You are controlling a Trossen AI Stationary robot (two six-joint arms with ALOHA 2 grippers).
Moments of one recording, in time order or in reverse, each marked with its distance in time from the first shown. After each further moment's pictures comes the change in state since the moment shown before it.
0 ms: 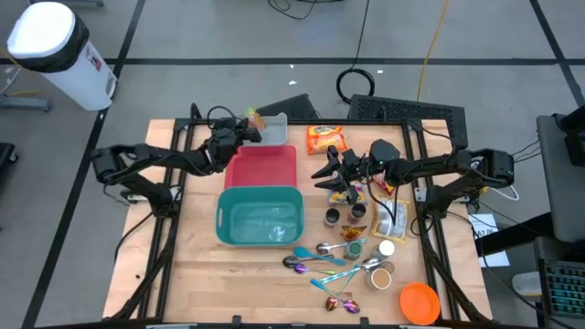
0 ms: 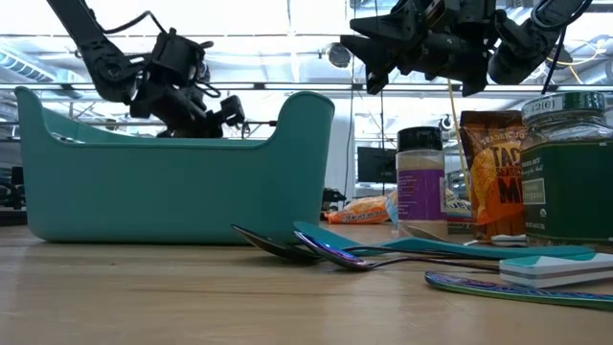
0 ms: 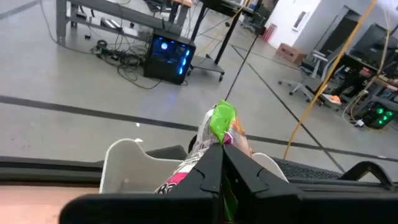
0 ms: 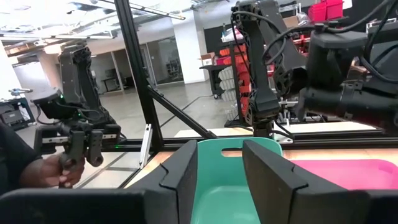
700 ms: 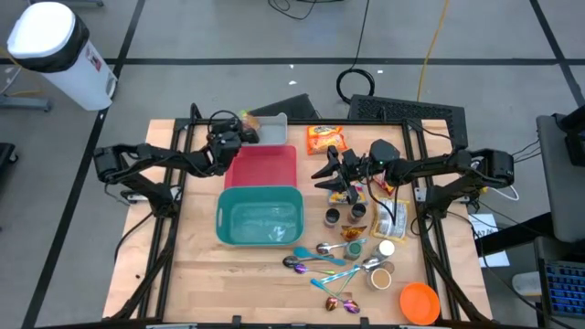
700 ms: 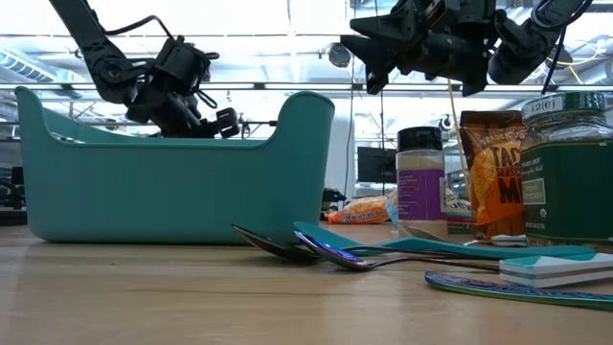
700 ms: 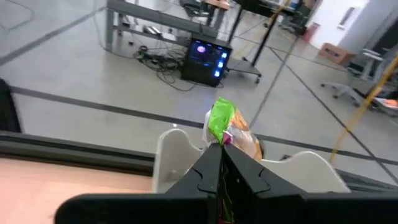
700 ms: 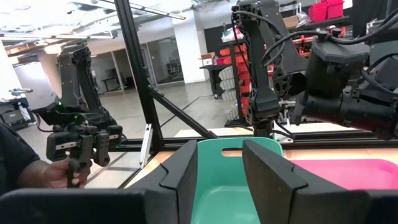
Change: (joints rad) left arm -0.024 0.009 0.000 -0.124 -0.166 -0.057; right arm 0.000 0.000 0.000 0.000 -0.001 0.000
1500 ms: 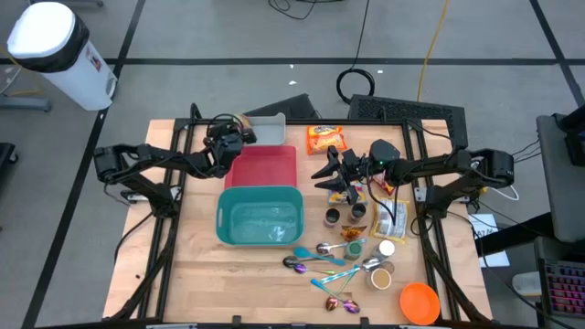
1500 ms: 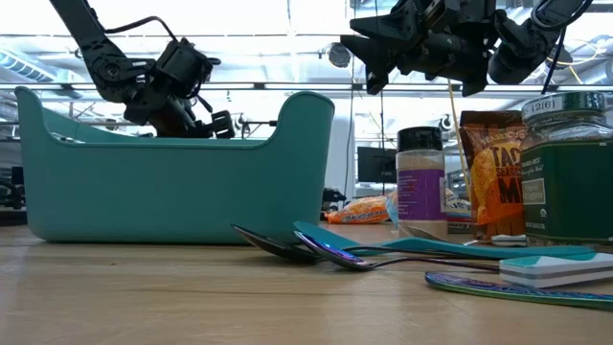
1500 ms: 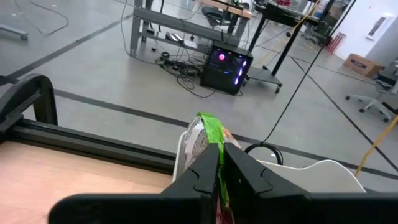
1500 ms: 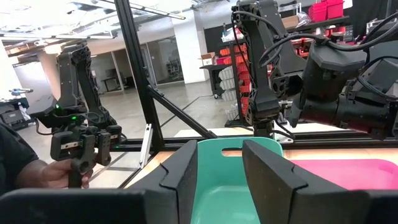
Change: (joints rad) left arm -0.025 0.000 0.000 -0.061 -0.107 -0.078; right arm 0.000 0.000 0.000 0.000 0.000 0.000
